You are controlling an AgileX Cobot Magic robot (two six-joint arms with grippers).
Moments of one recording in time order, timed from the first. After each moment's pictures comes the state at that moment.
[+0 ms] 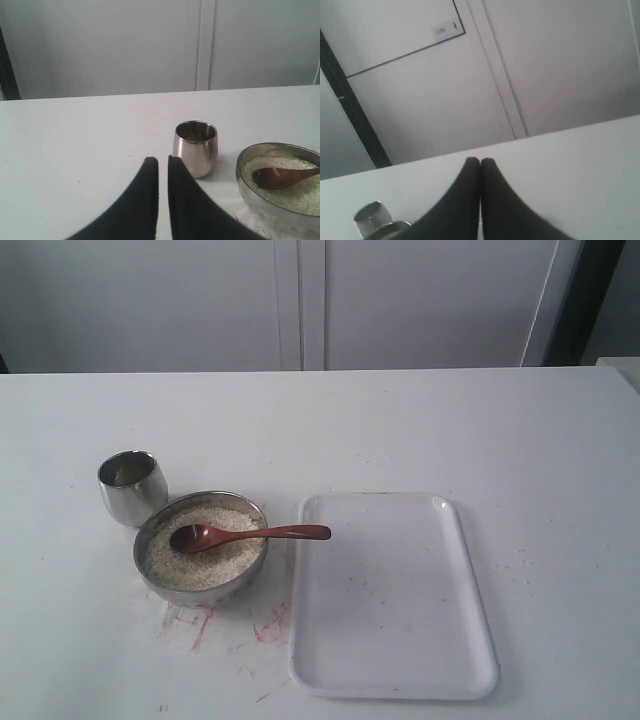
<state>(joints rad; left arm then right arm) -0.01 0.00 0.00 -0.06 -0.10 -0.05 -0.01 0.00 -0.31 0.43 0.35 -0.04</state>
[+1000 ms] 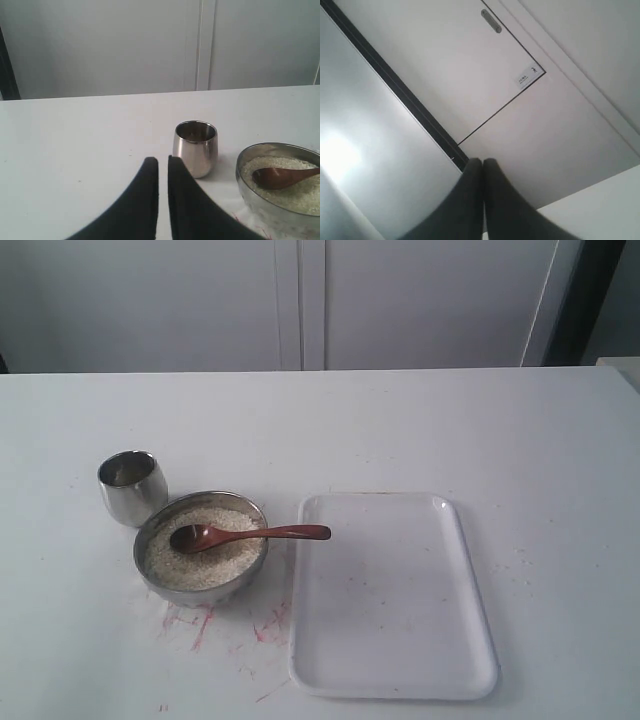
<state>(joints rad) -0.01 0.00 0.00 -0.06 -0.10 -0.05 -0.01 0.00 -0.45 0.89 0.33 -0.04</state>
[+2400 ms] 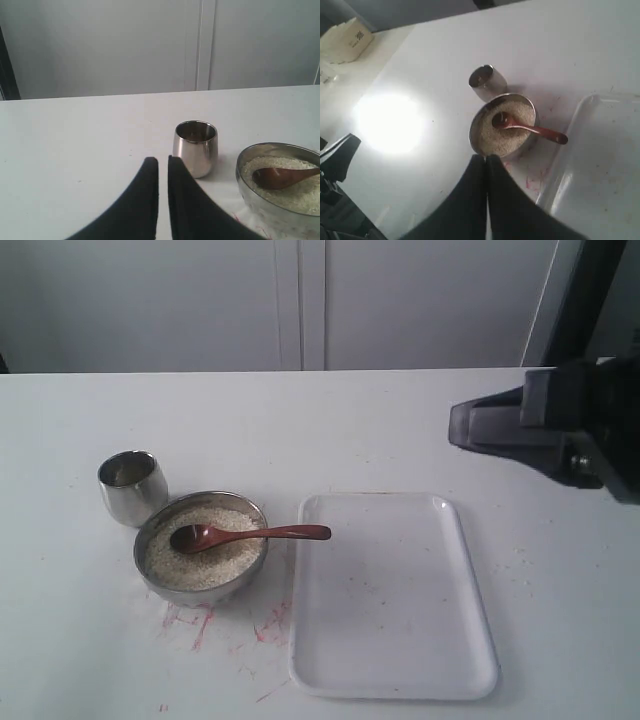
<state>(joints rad) -0.01 0.00 0.00 -0.06 -0.10 -0.05 0.17 0.86 -0.76 0.90 0.69 -0.43</state>
